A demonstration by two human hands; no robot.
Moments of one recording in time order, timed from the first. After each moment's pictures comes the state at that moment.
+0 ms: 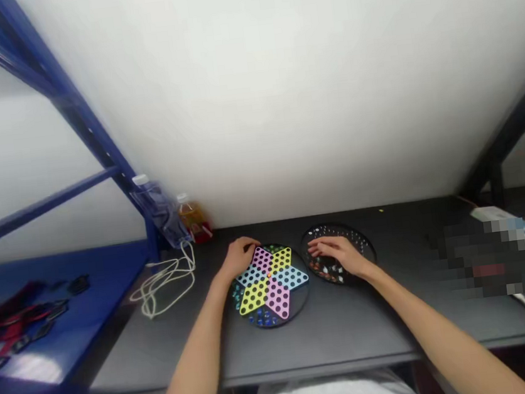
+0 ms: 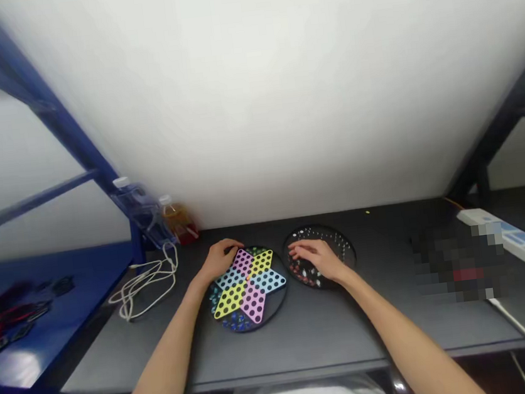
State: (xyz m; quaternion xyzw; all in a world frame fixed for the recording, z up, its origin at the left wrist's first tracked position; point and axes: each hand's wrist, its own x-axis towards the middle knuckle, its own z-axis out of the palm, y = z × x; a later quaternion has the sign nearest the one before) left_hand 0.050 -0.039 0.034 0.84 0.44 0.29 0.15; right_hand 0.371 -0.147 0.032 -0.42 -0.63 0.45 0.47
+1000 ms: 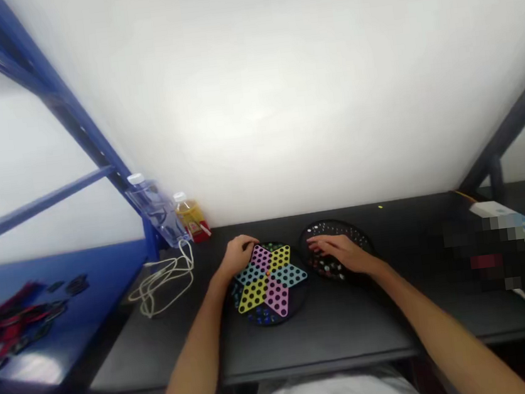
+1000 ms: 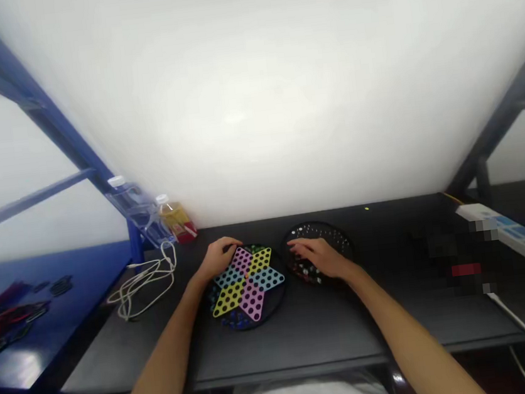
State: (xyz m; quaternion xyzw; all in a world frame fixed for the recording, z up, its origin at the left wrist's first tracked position) left_hand 0.052 -0.039 0.035 0.84 0.44 0.29 0.14; right_hand 0.379 -0.155 0.046 -0.46 -0.69 0.41 0.38
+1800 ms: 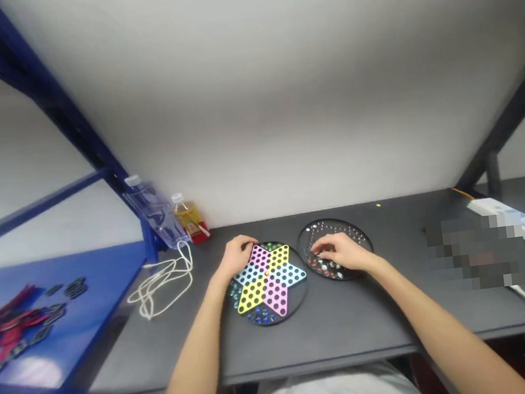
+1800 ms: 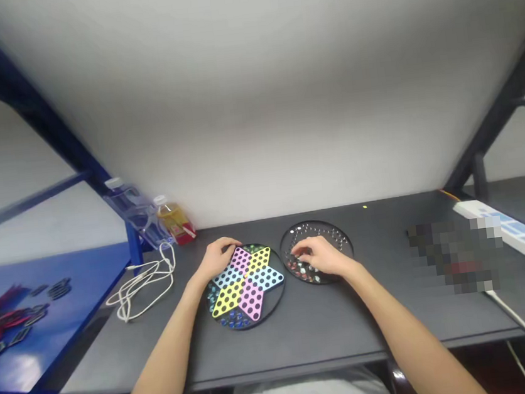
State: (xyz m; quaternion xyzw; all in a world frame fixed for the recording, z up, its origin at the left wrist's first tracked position) left_hand 0.052 -0.038 0.035 0.84 0.44 0.29 0.14; right_hand 0.387 -0.144 0.037 -0.49 -0.77 0.26 0.31
